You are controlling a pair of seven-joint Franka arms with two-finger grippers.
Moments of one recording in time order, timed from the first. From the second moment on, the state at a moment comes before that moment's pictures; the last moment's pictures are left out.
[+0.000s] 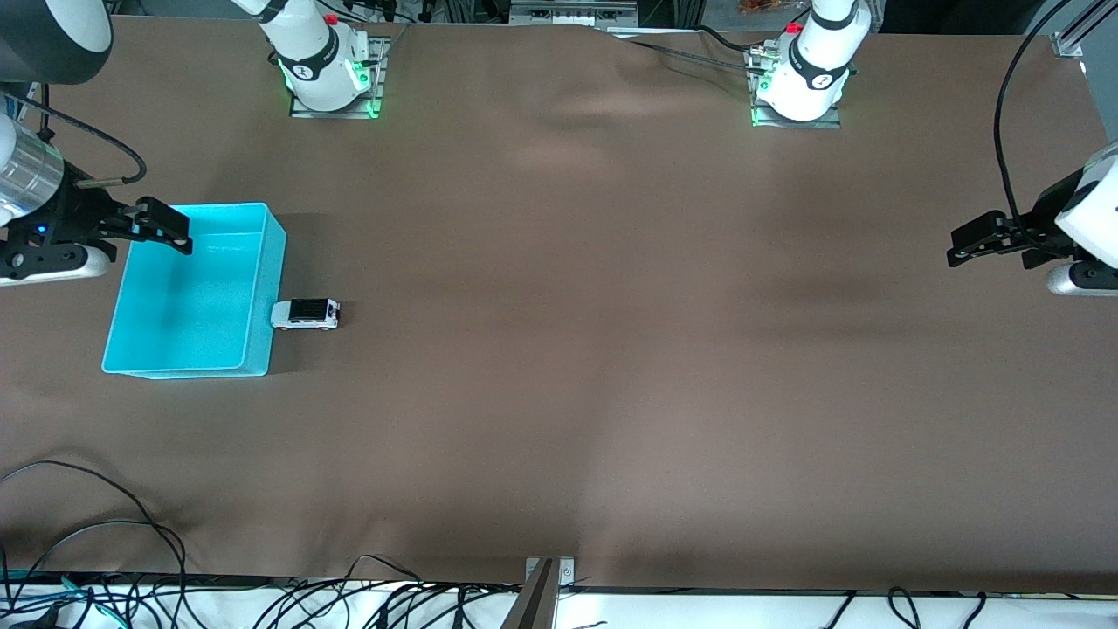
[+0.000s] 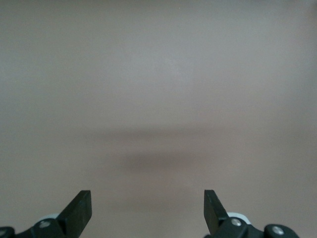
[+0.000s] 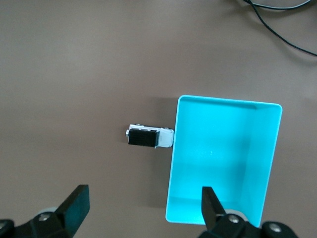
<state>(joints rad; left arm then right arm) -0.04 0.13 0.06 -1.50 -0.02 1.59 0.03 0.08 0.11 -0.03 -1.58 0.00 1.68 -0.08</state>
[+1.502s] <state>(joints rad) -0.04 0.13 0.06 -1.49 -0.02 1.53 0.03 0.08 0.19 0.07 -2.07 0.00 2.27 0.50</state>
